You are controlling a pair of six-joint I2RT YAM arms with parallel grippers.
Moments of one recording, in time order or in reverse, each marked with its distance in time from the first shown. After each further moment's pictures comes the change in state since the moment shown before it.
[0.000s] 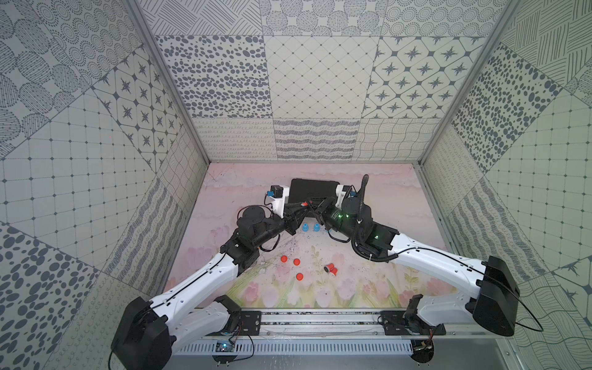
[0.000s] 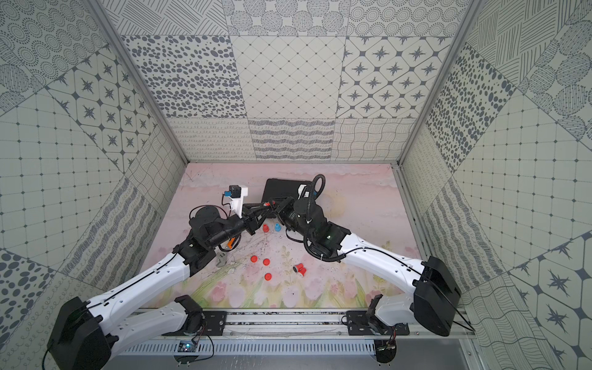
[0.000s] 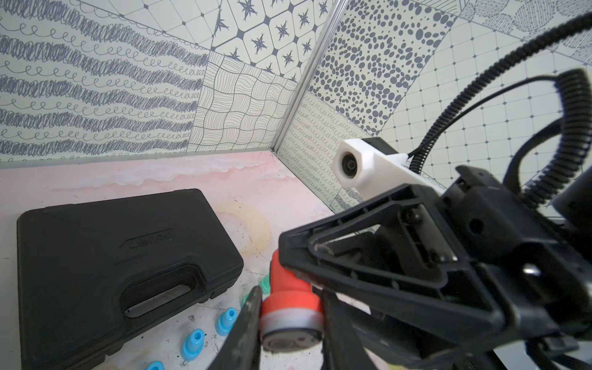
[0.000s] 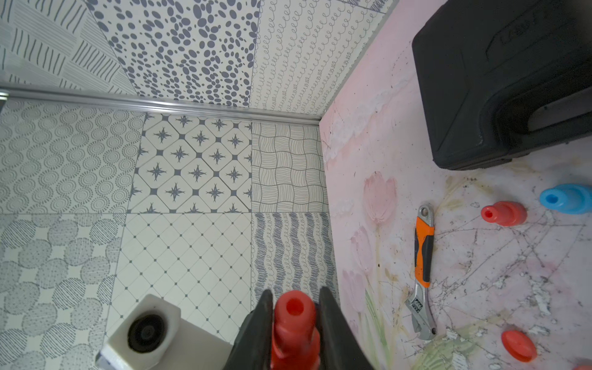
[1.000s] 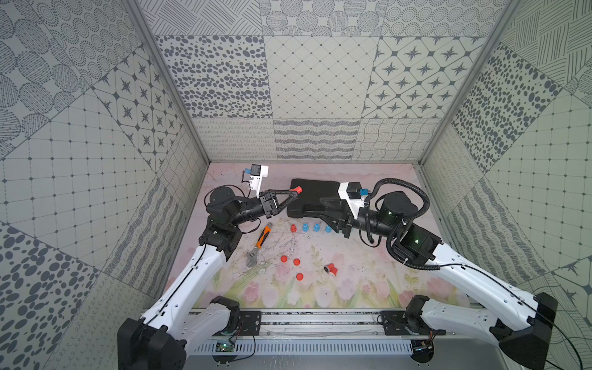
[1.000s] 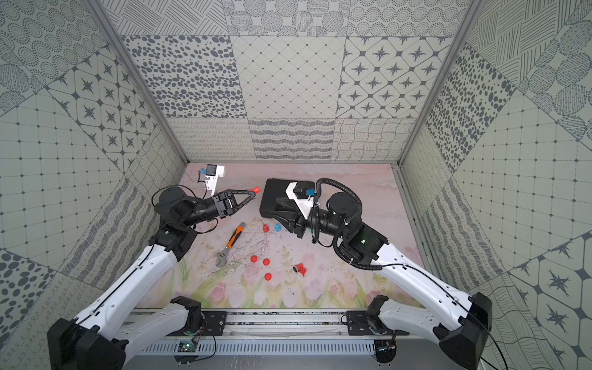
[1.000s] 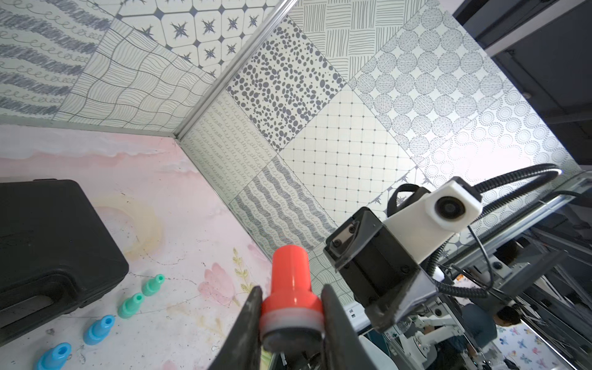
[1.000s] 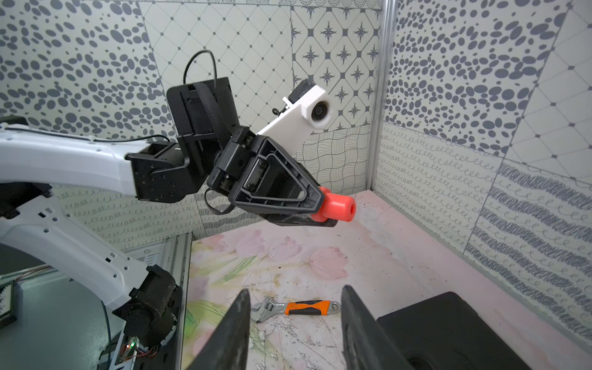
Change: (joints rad) left arm 0.307 -0.016 0.193 -0.015 0.622 -0.480; right arm -0.103 -0.272 0.021 -0.115 -0.546 -1.429
